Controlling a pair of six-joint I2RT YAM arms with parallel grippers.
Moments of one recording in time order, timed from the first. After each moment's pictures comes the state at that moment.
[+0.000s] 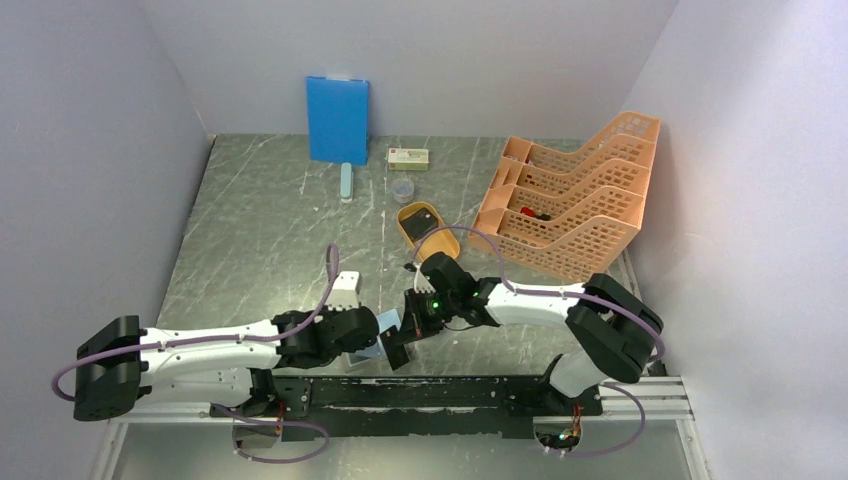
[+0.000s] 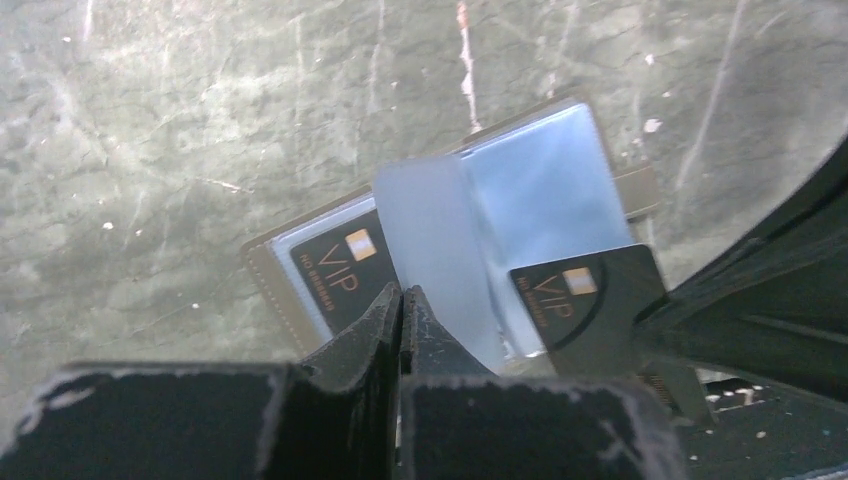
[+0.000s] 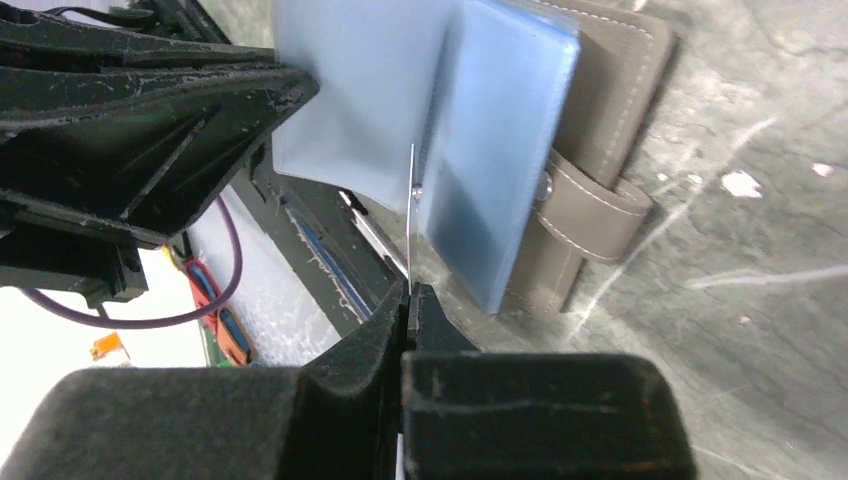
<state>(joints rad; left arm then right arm) -1.24 1.05 0.52 -0.50 -0.58 -1.04 0.93 1.51 0.66 0.02 -0.51 0.75</state>
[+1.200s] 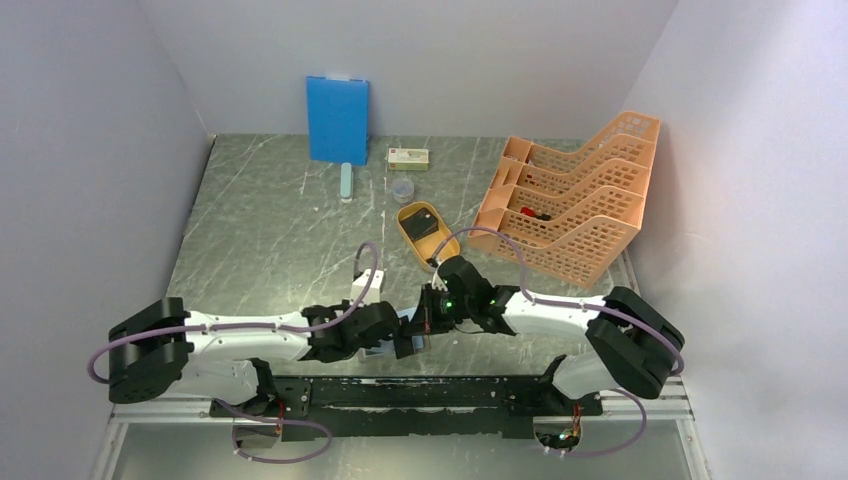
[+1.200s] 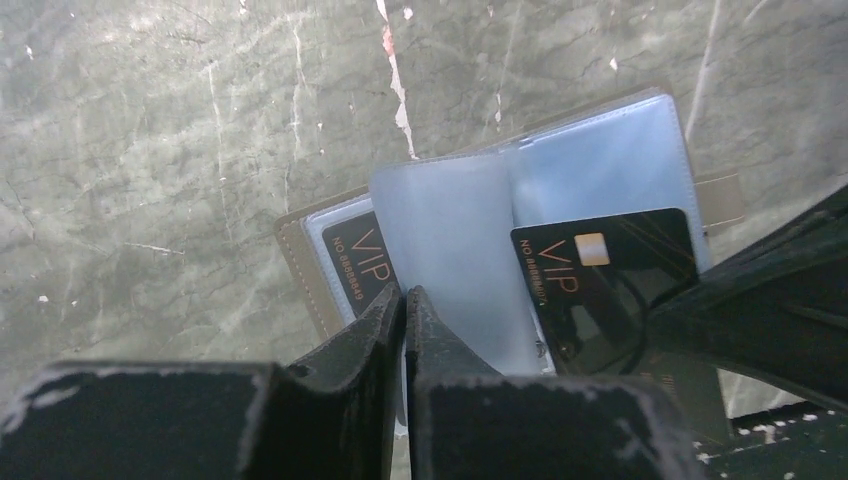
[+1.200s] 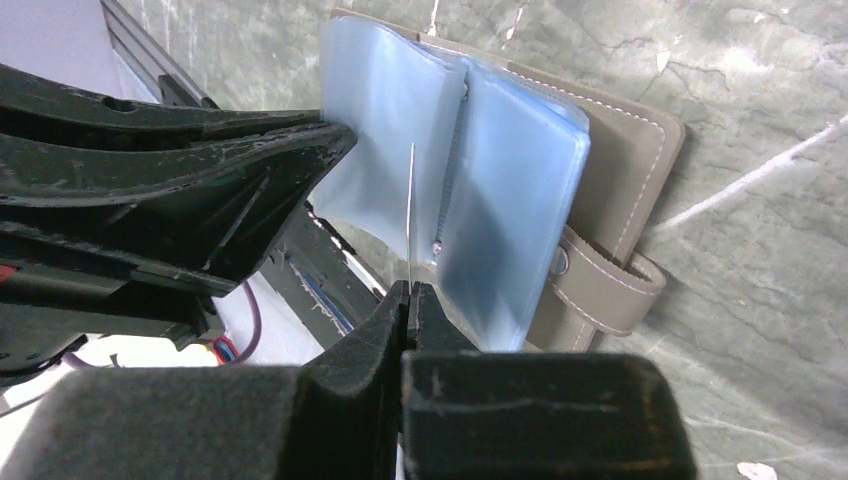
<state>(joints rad) -1.23 1.28 0.58 -0.36 -0.57 -0.92 0.89 1.38 0.54 0.08 -0.37 0.88</state>
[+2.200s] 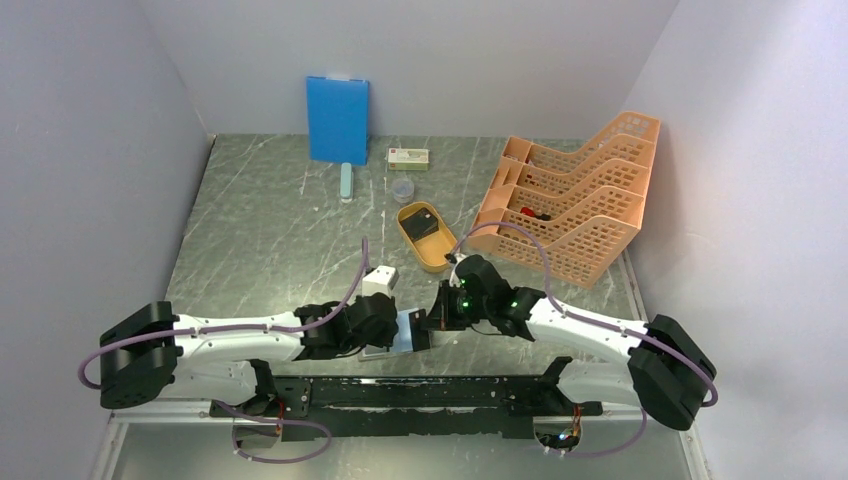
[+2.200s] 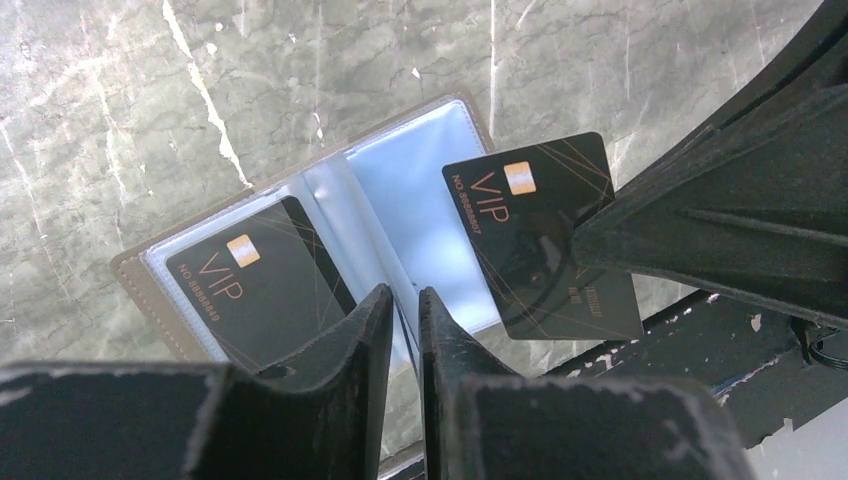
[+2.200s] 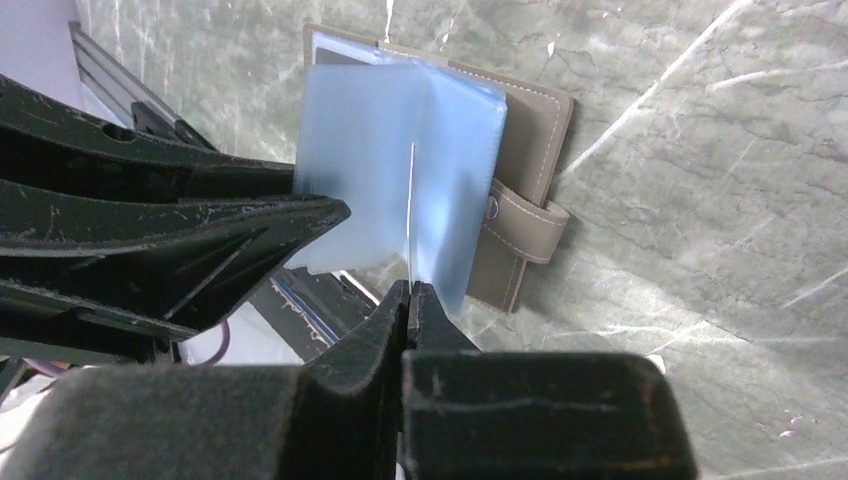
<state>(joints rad) -1.21 1.21 0.57 -0.18 -0.38 -0.83 0.85 1.17 0.51 -0.10 -0.26 0.82</state>
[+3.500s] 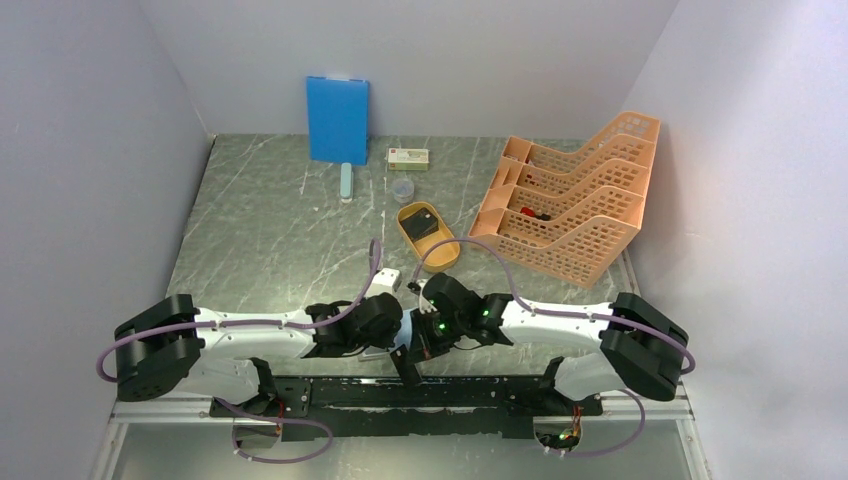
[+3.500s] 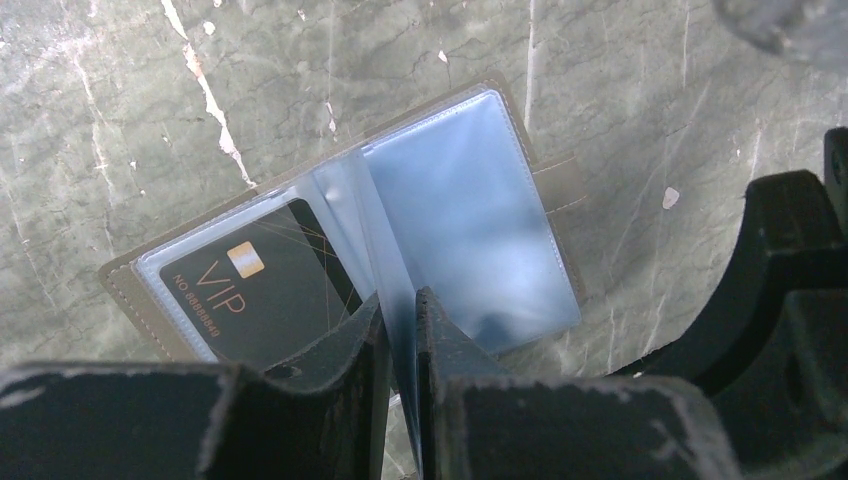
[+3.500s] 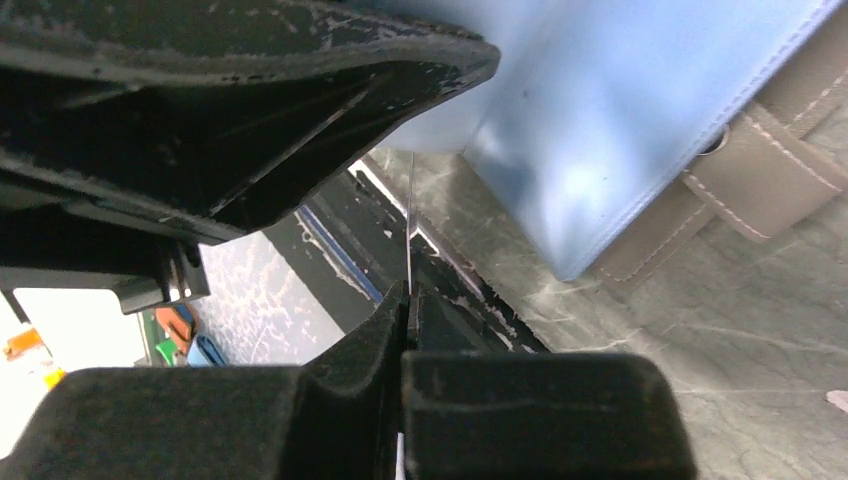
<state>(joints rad) -1.19 1.30 0.57 -0.15 -0.36 -0.83 1.06 1.34 0.59 -0.12 -0.38 0.74</state>
